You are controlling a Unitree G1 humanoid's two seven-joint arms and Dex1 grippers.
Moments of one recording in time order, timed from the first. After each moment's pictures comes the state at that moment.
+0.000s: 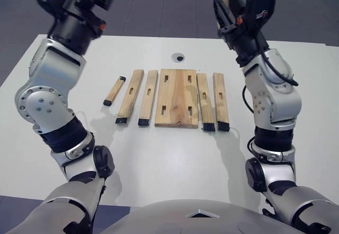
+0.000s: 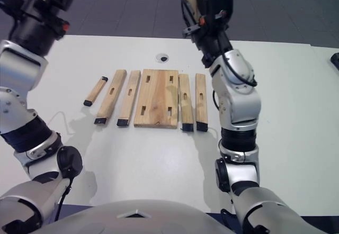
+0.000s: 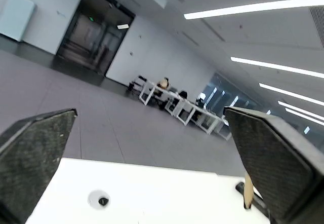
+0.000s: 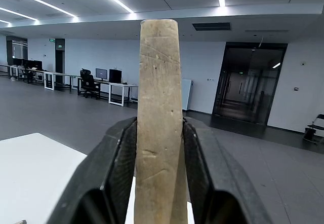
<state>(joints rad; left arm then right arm) -0.62 0.24 0.41 -0.33 -1.03 0.97 0.08 -0.56 -0.18 0.01 -0.26 0.19 0.42 0.23</state>
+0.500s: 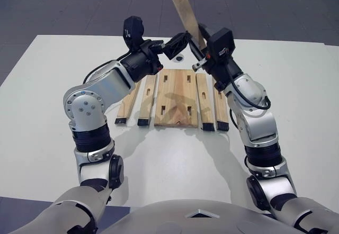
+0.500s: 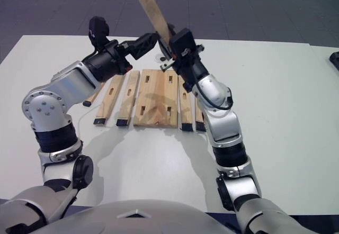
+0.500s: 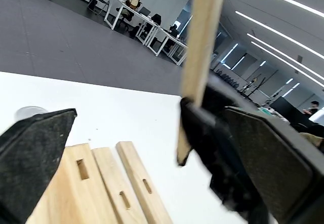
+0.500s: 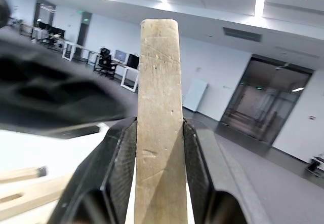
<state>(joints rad) -0.61 0.13 0.21 -0.29 -1.09 1.07 0.06 -0.41 -0.19 0.22 -0.28 0.03 0.28 0.30</state>
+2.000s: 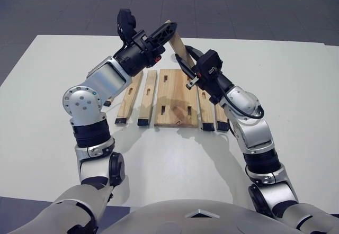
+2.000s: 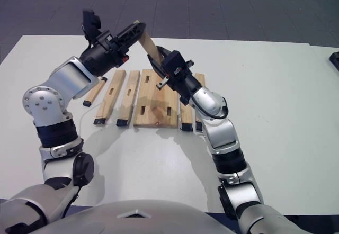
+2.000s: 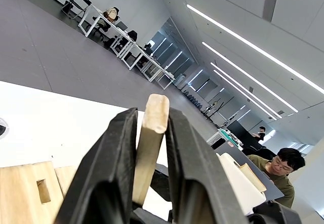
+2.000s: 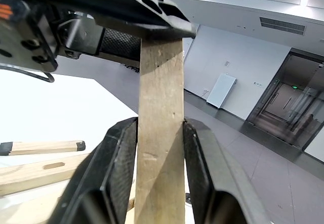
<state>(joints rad) -0.62 0.14 0.26 -0.16 -1.19 0.97 0.02 -0.36 -0.21 0.23 -0.25 0.02 0.22 0.38</state>
